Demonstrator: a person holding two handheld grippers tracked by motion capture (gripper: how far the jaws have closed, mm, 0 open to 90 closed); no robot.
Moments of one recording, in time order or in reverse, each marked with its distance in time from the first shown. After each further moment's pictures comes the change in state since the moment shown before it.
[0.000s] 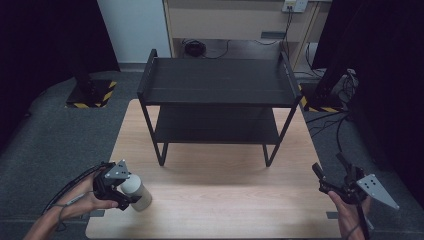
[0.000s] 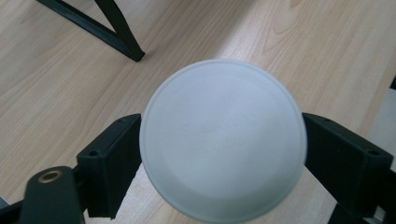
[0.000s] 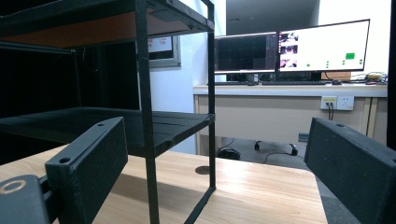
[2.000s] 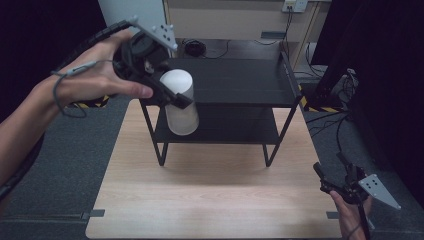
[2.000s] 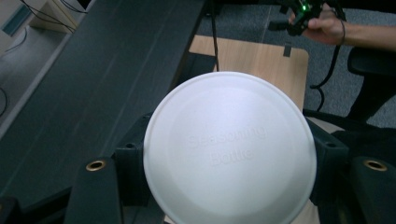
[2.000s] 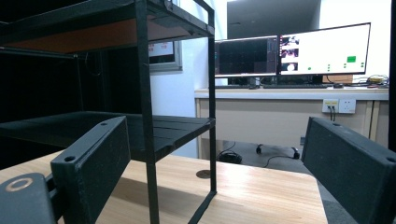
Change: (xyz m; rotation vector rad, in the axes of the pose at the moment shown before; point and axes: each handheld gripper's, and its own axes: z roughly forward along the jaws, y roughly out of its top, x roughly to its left) left arm -0.001 0.307 -0.189 -0.167 -0.127 0.270; right arm -0.003 0.000 -0.001 -0.015 0.006 0.004
